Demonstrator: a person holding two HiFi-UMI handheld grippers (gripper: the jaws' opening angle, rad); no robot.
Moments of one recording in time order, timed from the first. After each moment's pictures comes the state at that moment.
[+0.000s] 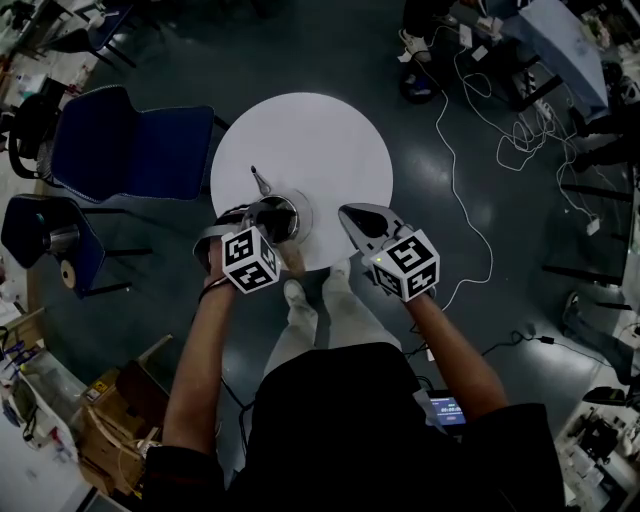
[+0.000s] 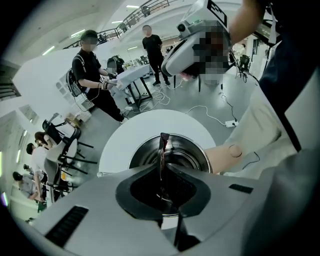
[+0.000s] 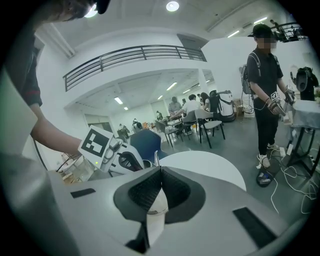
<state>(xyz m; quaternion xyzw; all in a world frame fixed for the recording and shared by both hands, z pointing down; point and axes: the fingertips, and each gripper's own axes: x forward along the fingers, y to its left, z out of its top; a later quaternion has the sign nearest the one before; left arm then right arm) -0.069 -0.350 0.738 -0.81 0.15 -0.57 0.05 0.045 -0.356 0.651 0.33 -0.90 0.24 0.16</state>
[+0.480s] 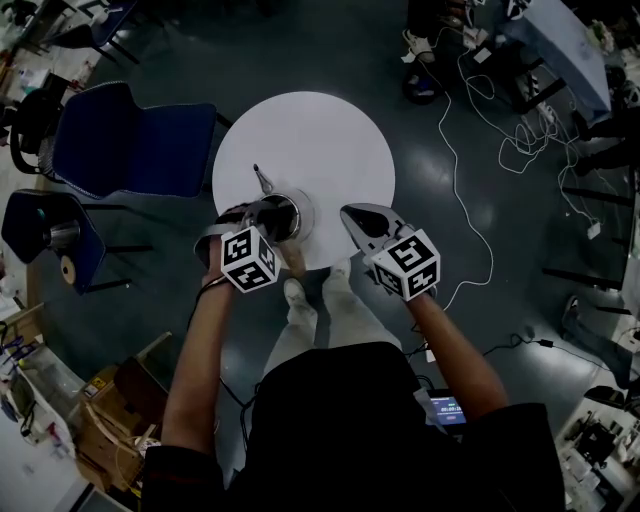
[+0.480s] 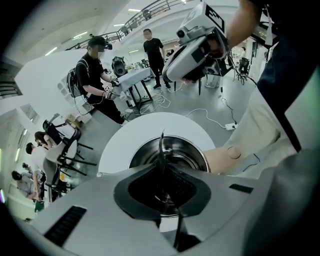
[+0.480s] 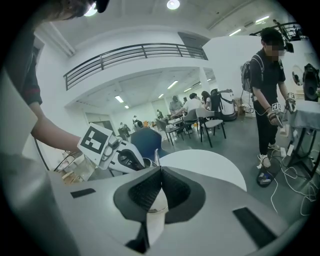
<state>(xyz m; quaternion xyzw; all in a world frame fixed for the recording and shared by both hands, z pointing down) -0.068 -0.351 0.735 -0.82 0.15 -0.55 0.05 0.044 -0.358 0.656 0.33 -0.90 0.24 0.17</state>
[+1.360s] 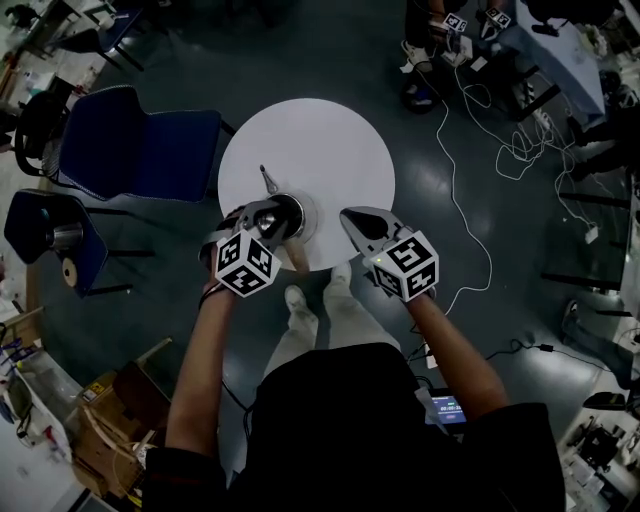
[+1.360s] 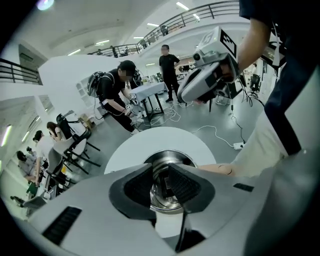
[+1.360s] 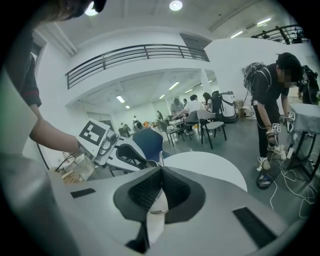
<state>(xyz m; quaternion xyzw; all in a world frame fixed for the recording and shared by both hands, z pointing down) -0.071 -0.341 0.695 -0.85 0.22 -0.47 0.02 0.032 -0.336 0.639 0.33 -0.90 0.23 0.17</state>
